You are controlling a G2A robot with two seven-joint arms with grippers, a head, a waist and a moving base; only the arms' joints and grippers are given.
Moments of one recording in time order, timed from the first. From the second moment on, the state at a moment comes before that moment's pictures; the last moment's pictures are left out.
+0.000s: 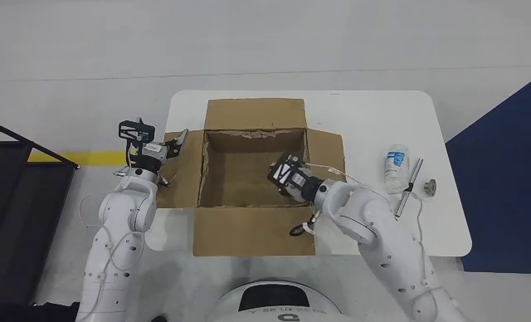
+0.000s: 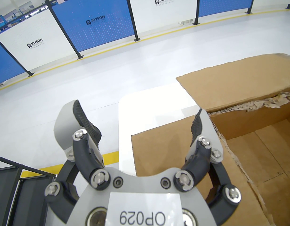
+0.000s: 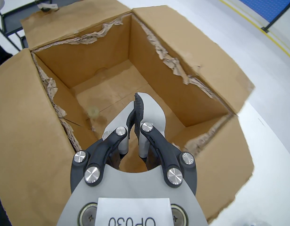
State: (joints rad) left arm 1.55 -1.28 -1.57 -1.65 1.46 -0.14 0.00; right arm -1.40 -1.22 1.06 -1.91 -1.29 -0.43 0.66
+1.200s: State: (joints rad) left arm 1.55 -1.28 -1.57 -1.65 1.46 -0.14 0.00; right arm -0.98 -1.34 0.73 -1.54 -1.00 -0.29 1.18
